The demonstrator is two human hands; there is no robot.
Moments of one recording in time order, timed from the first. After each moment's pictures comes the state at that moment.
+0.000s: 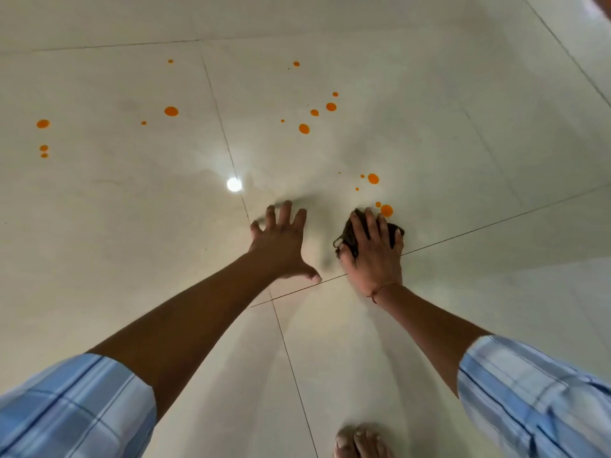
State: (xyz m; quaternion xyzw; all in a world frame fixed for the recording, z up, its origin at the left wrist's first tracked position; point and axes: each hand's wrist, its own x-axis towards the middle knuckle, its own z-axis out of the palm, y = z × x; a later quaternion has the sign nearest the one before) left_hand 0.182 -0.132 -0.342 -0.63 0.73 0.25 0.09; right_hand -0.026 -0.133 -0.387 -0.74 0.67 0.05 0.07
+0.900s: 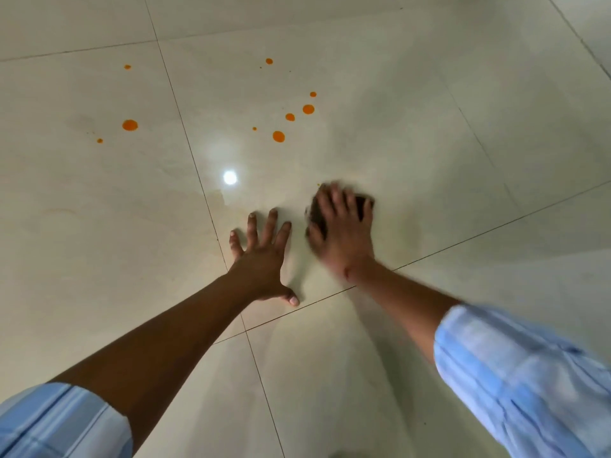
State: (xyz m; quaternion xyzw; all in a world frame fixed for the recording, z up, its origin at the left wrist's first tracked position) left_hand 0.171 -0.156 -0.371 -0.61 0.73 0.29 0.13; right_hand -0.005 -0.210 -0.388 -0.77 0.63 0.02 0.06
